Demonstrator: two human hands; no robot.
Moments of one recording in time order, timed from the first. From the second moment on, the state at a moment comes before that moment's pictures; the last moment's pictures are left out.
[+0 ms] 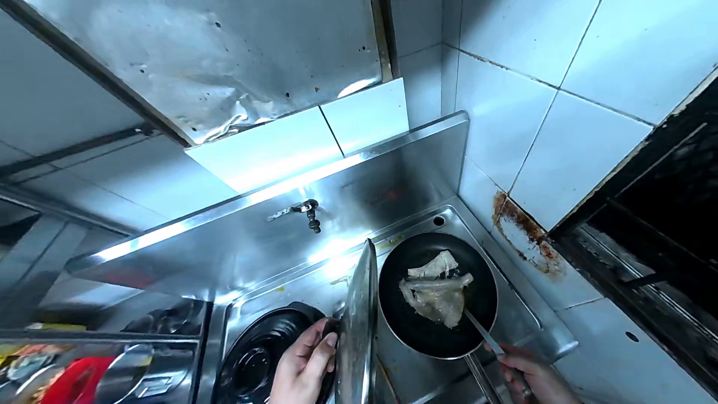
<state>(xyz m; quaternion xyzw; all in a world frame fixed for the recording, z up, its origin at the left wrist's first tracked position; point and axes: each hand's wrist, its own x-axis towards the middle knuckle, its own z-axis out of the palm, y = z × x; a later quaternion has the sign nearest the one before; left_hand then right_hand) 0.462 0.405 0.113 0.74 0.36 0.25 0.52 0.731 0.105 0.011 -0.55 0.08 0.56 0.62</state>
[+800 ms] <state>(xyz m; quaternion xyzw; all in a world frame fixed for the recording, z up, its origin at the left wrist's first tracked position) 0.461 0.401 0.116 0.71 0.34 0.26 0.55 0.759 0.172 0.165 -0.90 -0.25 0.34 -0.07</state>
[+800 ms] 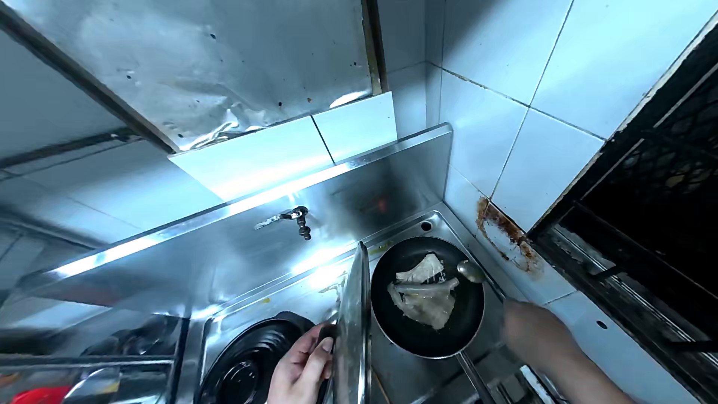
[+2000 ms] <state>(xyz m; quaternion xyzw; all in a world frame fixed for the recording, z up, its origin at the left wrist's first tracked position) 0.435 0.378 0.105 0.71 0.36 0.27 0.54 0.851 0.132 0.101 -0.84 -0.26 0.45 0.17</state>
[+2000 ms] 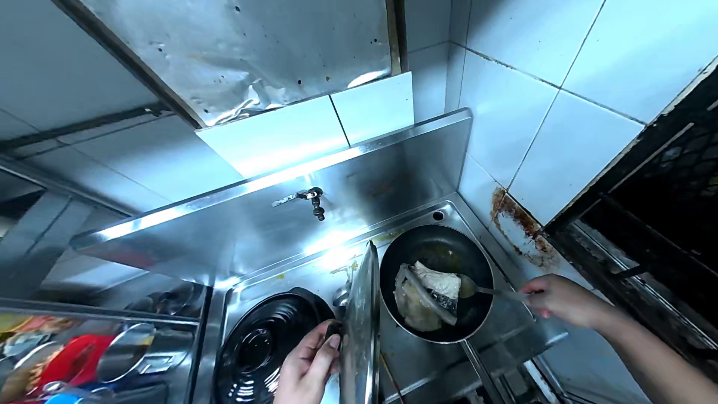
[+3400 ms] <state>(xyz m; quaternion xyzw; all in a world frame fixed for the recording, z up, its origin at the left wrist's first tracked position) 0.465 0.377 0.102 0.70 0.39 0.26 0.55 0.815 0.089 0.012 -0.67 0.00 0.55 0.50</state>
